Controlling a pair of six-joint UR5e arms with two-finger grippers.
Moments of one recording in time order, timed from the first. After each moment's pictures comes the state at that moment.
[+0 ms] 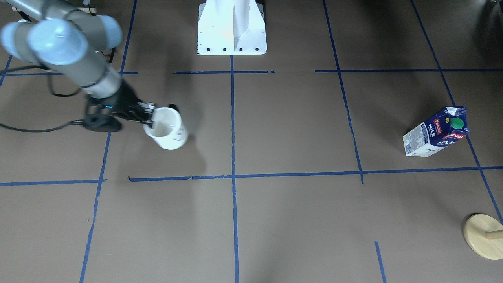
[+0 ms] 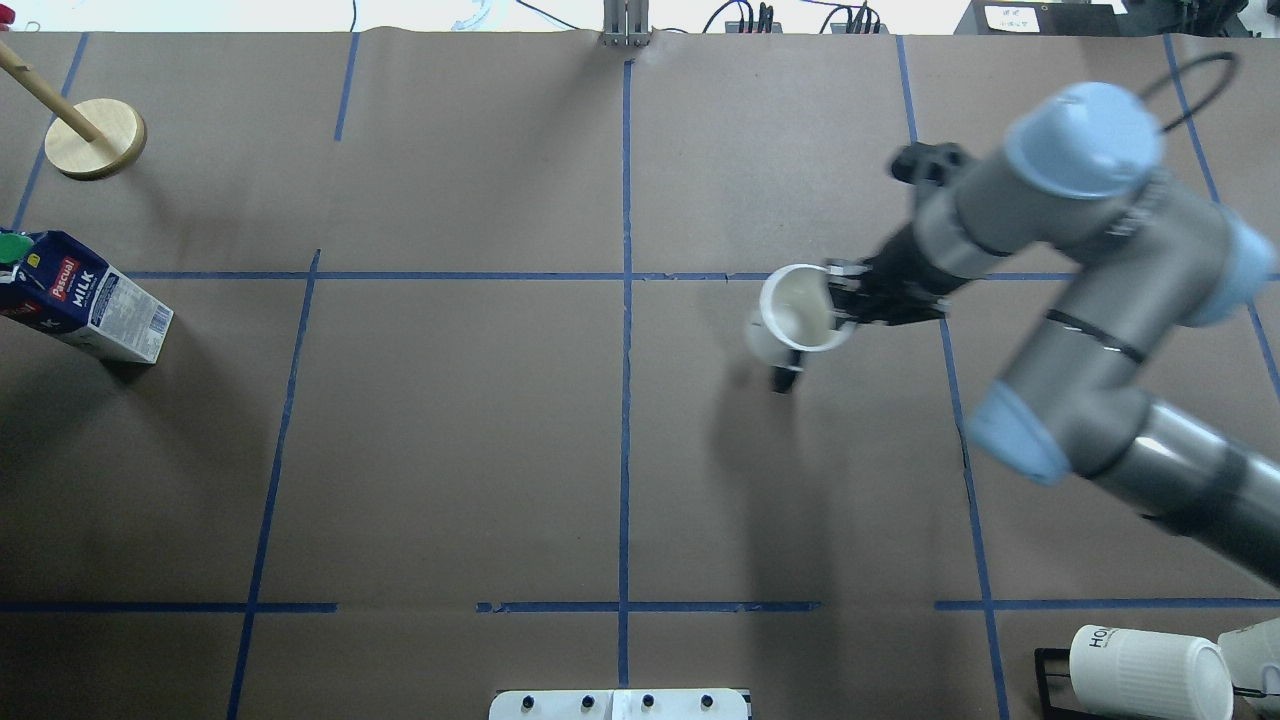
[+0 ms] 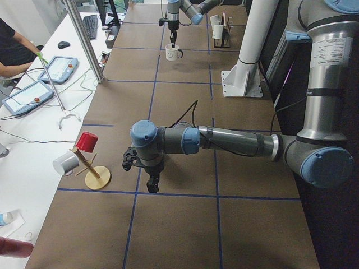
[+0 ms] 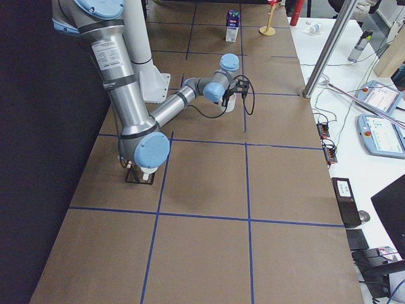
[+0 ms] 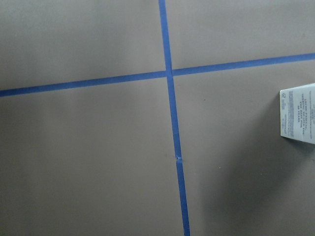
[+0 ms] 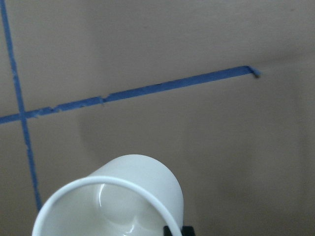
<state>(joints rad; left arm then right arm) -1.54 -1.56 -1.70 -1.42 -2.33 0.12 0.75 -1.07 1.72 -1.35 2.13 1.36</state>
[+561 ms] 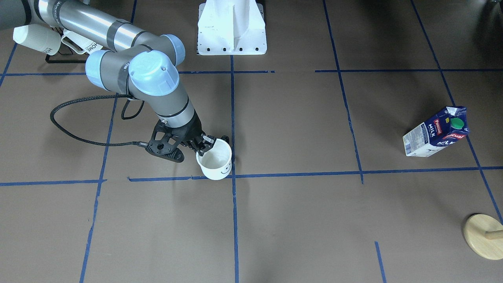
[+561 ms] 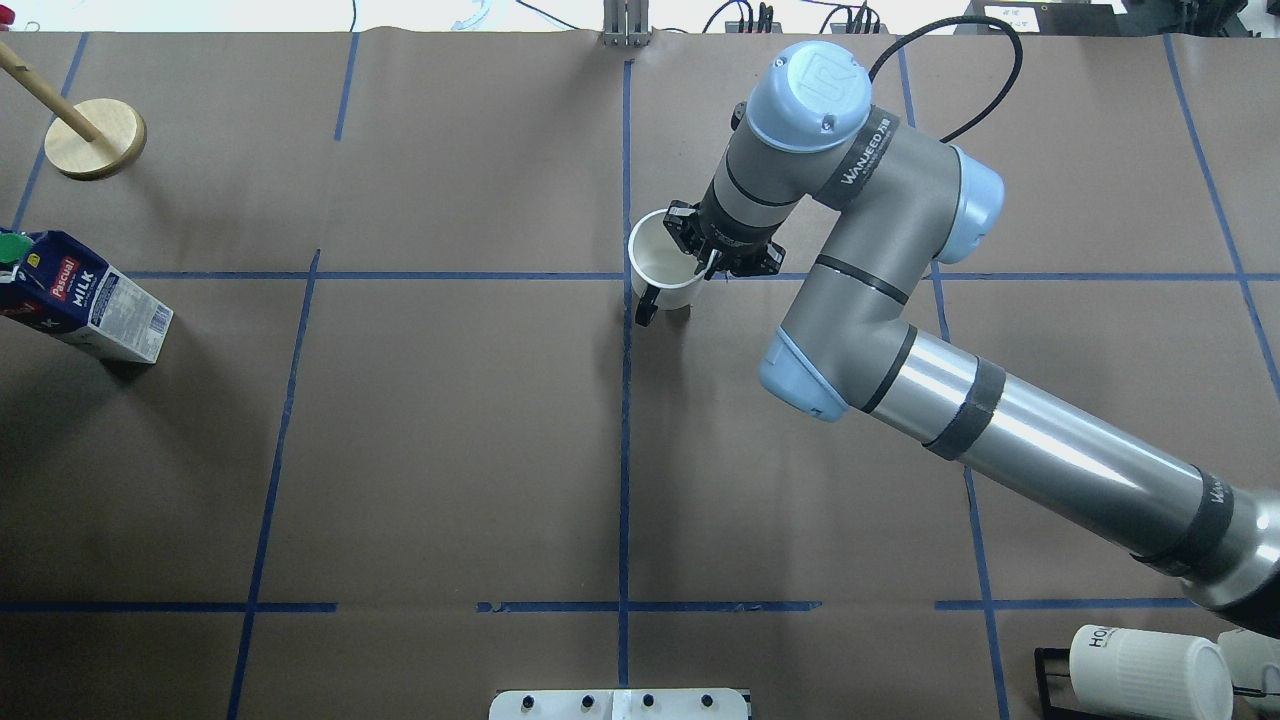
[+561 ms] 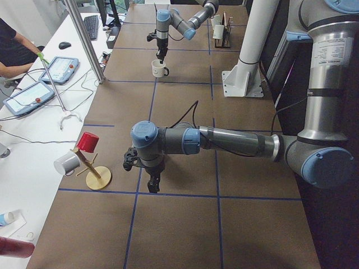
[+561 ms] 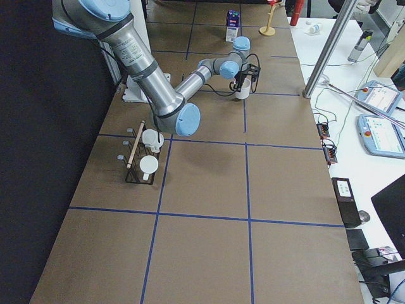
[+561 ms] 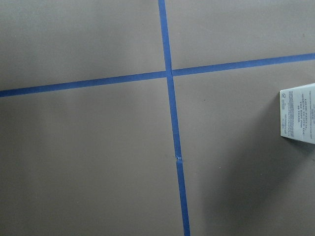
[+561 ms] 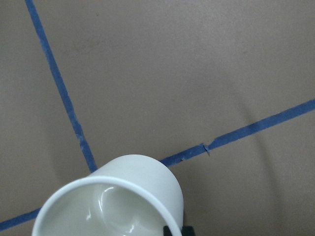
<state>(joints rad) -1.54 -1.56 -1.70 -1.42 -2.34 0.12 0.70 -0.81 1.44 -1.38 2.01 1.51</state>
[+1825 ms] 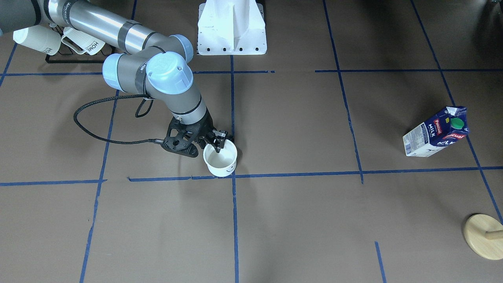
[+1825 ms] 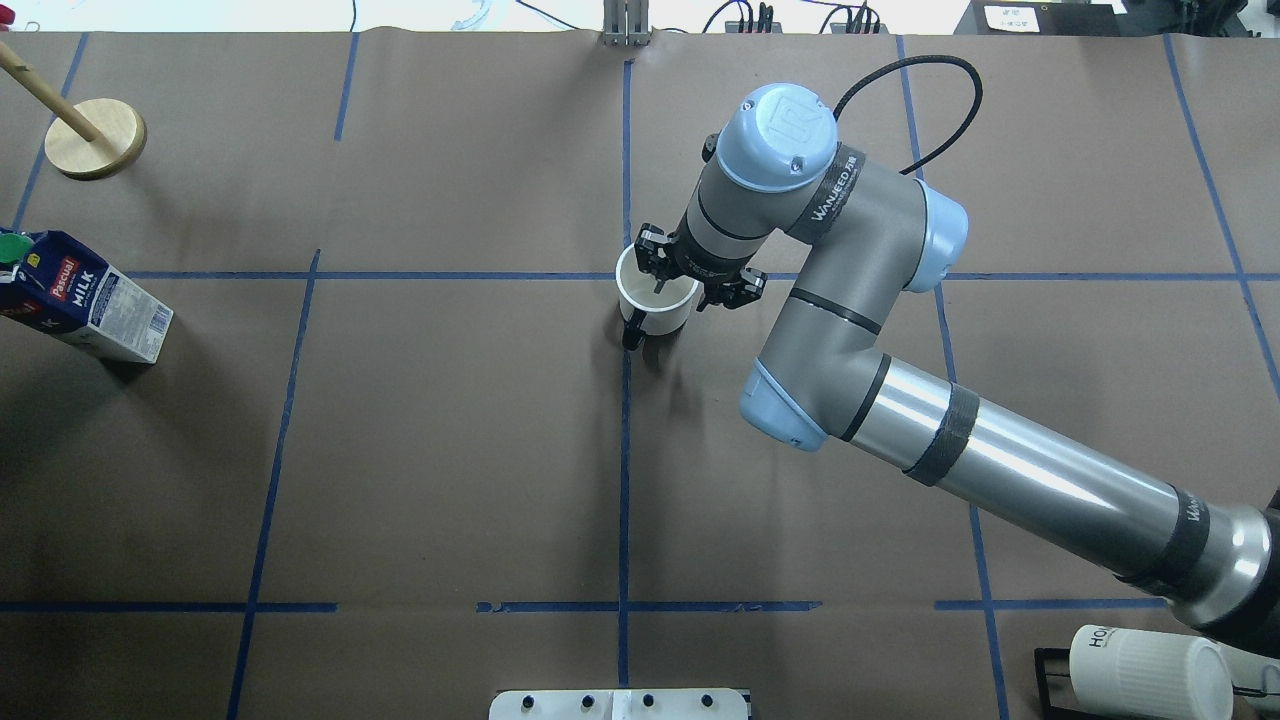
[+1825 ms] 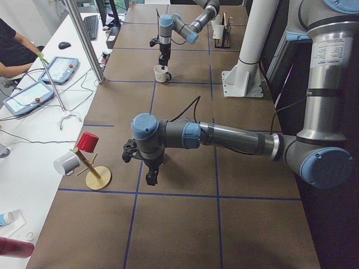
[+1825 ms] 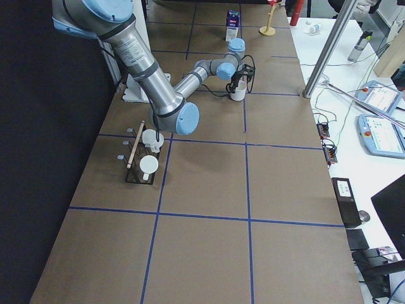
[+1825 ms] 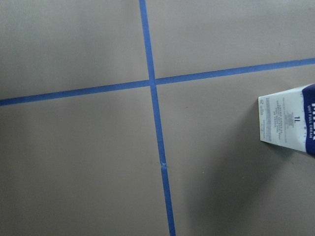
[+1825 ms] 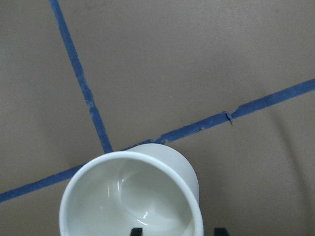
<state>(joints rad) -1.53 -1.57 -1.76 -1.42 -2.37 0.11 0.66 -0.81 1.44 -1.33 2.01 1.52</state>
